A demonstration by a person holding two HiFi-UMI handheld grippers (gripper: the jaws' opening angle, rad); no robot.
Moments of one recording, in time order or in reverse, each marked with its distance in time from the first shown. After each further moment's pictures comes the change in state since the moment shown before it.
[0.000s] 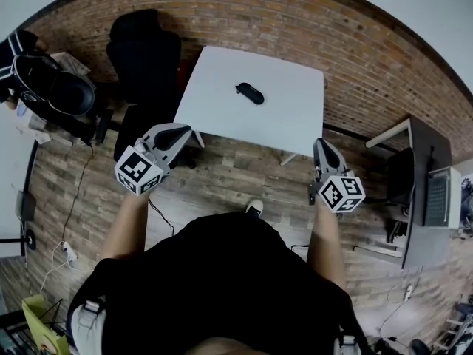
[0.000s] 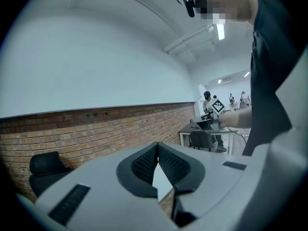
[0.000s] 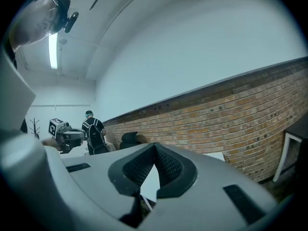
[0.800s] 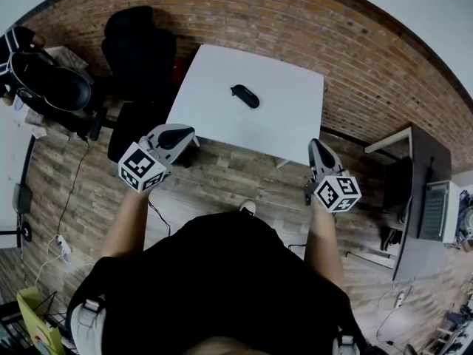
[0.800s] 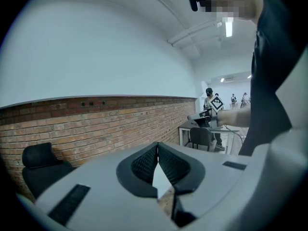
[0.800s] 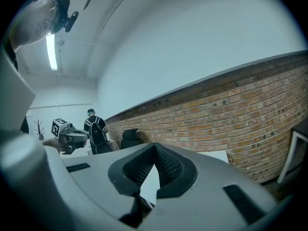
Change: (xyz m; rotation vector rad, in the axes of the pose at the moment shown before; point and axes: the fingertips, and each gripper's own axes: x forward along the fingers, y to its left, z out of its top) left arm 0.070 0.009 -0.024 -0.054 0.080 -0.015; right arm 0.044 -0.050 -0.005 0.013 0.049 0.054
